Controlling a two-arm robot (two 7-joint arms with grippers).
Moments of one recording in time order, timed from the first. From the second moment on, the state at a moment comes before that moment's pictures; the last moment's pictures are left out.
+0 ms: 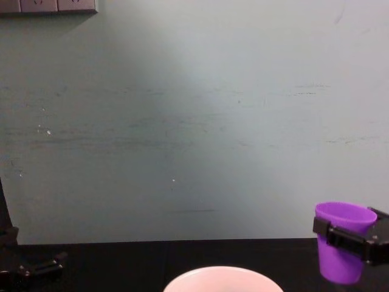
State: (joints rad) left arm -0.20 0.60 0.45 -1.41 -0.25 -0.12 0.03; right arm 0.29 0.38 -0.26 -1.18 0.43 -0.33 0.60
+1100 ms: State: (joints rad) left arm -0.20 0.60 0.45 -1.41 -0.25 -0.12 0.03; right arm 0.30 0.35 -0.32 -1.08 0.36 -0.40 0.62
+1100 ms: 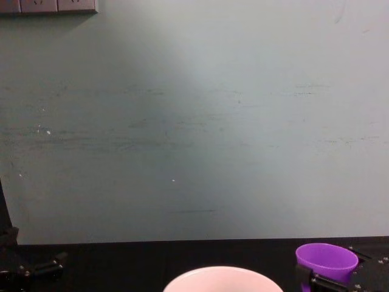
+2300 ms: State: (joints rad) left arm -0.20 0.60 0.45 -1.41 -0.25 -0.12 0.03; right arm 0.31 0.35 -0.33 -1.06 0.39 -0.36 0.66
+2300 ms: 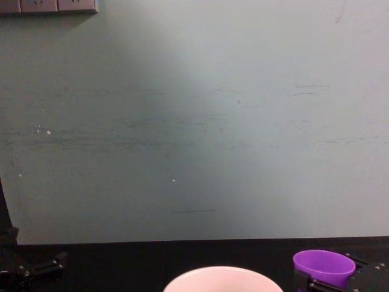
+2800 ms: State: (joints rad) left arm -0.20 0.60 0.45 -1.41 -0.25 -0.12 0.03; right arm 0.31 0.35 -0.33 -1.05 0.39 -0.36 0.66
